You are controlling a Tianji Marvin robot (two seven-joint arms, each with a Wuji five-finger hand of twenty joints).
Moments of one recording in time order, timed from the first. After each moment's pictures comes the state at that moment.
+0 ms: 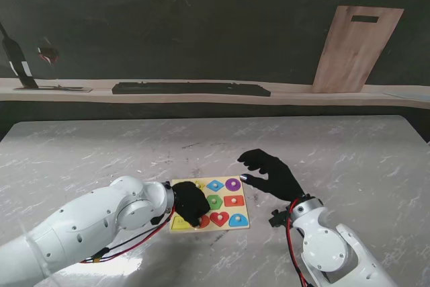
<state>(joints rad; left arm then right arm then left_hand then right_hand) 0.95 -1.02 -0.45 -1.32 0.84 -0.27 -0.30 -1.62 -1.15 1.25 -1.61 -0.34 -0.24 -0.13 0.85 -0.45 0.49 -0.14 0.79 0.08 1.20 0.41 1.02 0.16 0.94 0.92 0.84 0.20 1.10 0.90 0.37 0.25 1.33 0.71 0.18 -0.52 0.83 -0.11 0.35 -0.28 0.82 0.50 0.55 -0.01 0.76 0.38 0.64 0.05 0.48 0.51 0.23 0.25 0.90 0.47</state>
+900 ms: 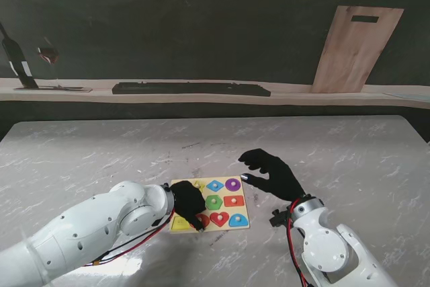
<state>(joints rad) 0.98 -1.02 -0.47 -1.34 0.91 -0.18 -0.28 -1.62 -1.15 1.26 -1.61 -0.34 -0.25 -0.14 0.71 -0.27 0.08 -0.09 0.94 0.08 1.25 0.64 1.10 0.15 1.02 0.89 0.90 0.21 1.16 0.87 0.40 0.25 1.36 0.74 0.18 -0.52 0.83 -0.11 0.35 -0.28 0.82 0.50 0.55 -0.01 0.76 0.38 0.64 0.05 0.48 0.51 0.23 0.25 0.90 0.47</state>
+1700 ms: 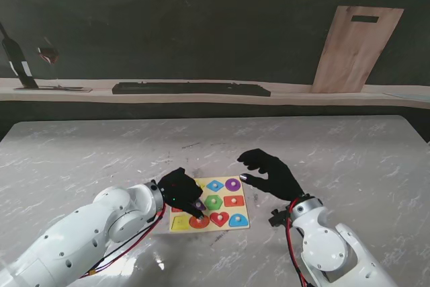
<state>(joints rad) 1.18 -1.02 -0.75 -1.43 1.08 -0.20 -0.14 -1.61 -1.15 1.25 -1.60 -0.34 -0.25 -0.13 0.68 -0.21 -0.01 -0.09 0.78 0.12 0.89 0.50 0.93 0.19 0.81 0.79 0.78 0.21 0.99 0.81 0.29 0.25 1.31 0.74 0.18 -0.52 0.83 -0.11 0.35 -0.28 0.82 0.50 0.55 -0.01 0.76 0.38 0.64 0.05 0.48 0.51 0.23 0.25 0.90 0.47</state>
